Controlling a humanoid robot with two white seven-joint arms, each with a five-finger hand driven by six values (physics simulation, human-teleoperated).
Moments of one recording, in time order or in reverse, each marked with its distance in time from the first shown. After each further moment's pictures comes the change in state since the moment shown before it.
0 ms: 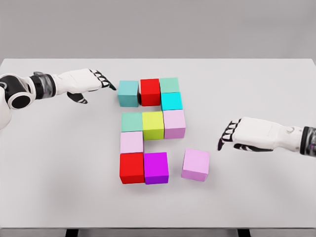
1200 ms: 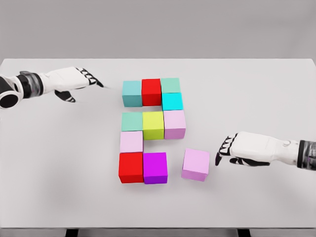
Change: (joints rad) left arm 0.002 0.040 0.030 0.050 0.001 0.000 0.001; right arm 0.081 0.009 0.011 -0.002 -0.056 0.000 0.000
